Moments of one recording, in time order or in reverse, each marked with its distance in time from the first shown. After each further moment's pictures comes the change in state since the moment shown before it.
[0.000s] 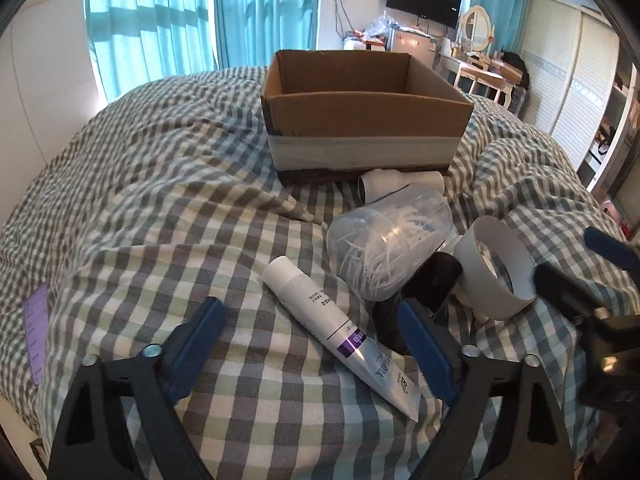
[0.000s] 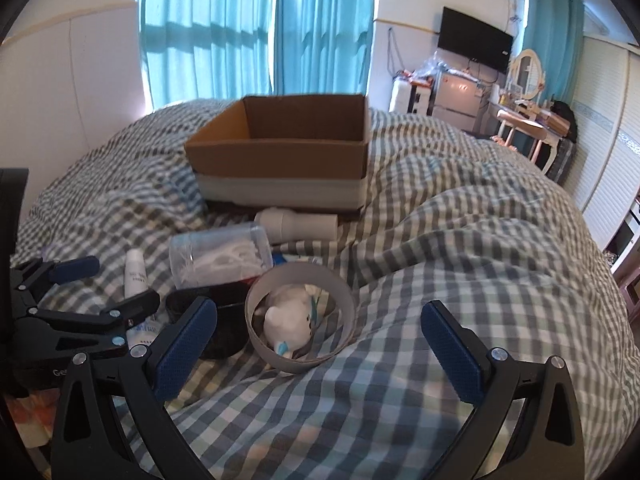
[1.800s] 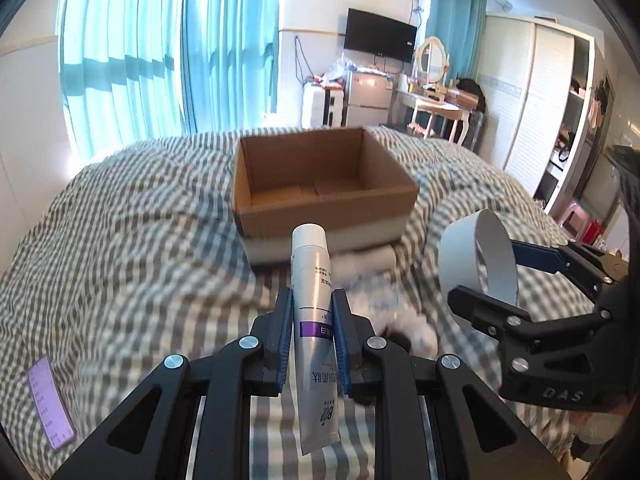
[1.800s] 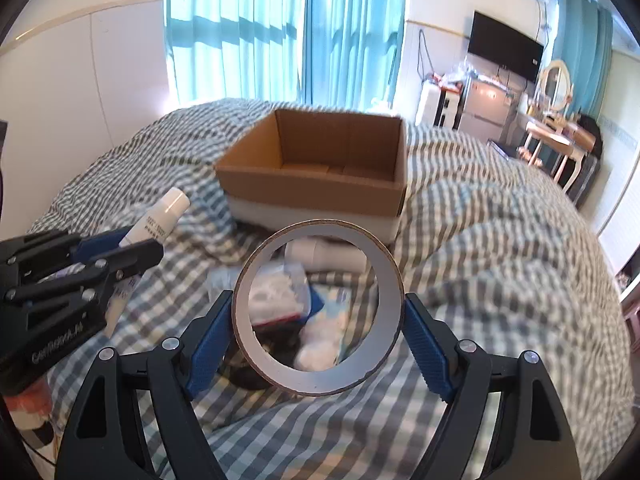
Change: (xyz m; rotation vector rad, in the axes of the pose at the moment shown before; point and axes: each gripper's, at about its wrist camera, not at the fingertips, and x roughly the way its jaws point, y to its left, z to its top) left arm -0.058 -0.006 0.058 0.090 -0.170 -0.117; right arm -0.013 0.012 0.050 -0.063 -0.004 0.065
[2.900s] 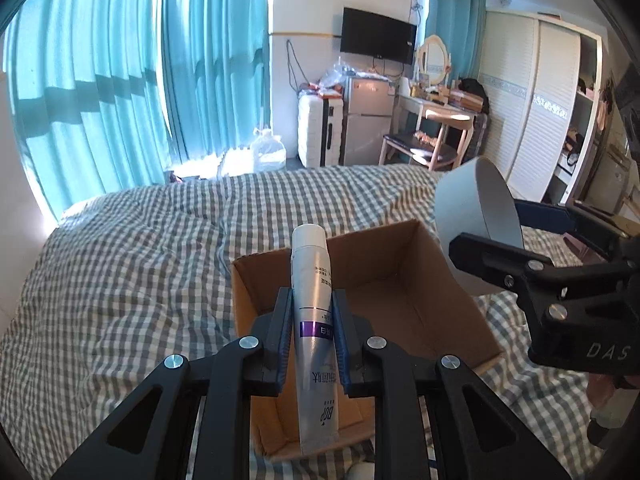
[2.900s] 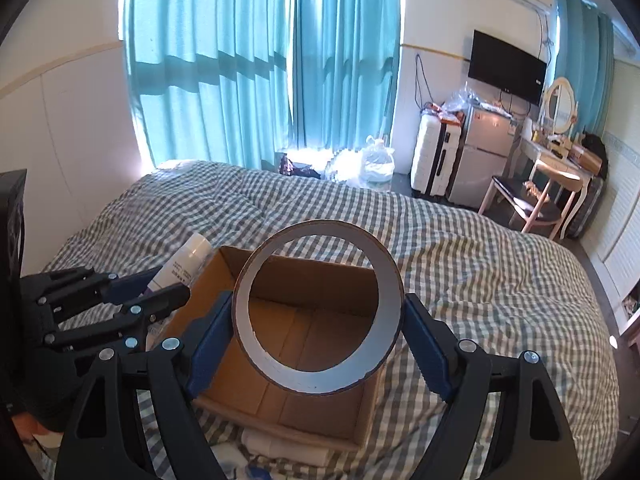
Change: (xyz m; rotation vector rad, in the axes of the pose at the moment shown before) left arm 0.141 0.031 0.168 0.055 0.016 -0.013; right arm 0.105 -0.056 0.200 0.037 -0.061 0.016
